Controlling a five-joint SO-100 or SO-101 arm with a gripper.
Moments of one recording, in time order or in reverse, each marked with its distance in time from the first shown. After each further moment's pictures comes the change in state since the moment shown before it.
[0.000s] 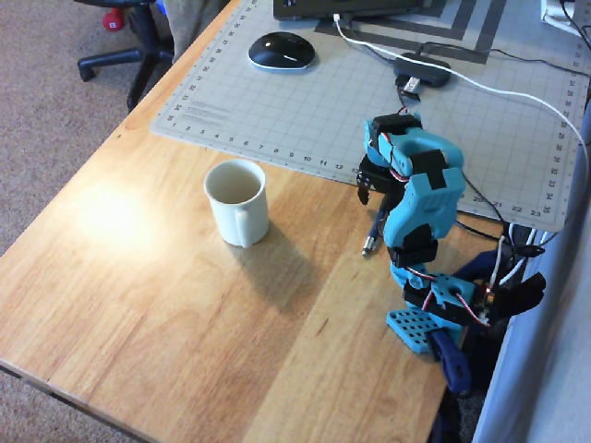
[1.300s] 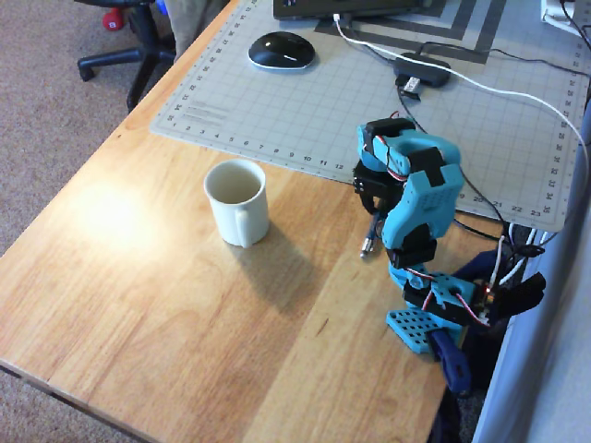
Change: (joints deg) arm -4.7 0.4 1.1 -0.6 0.1
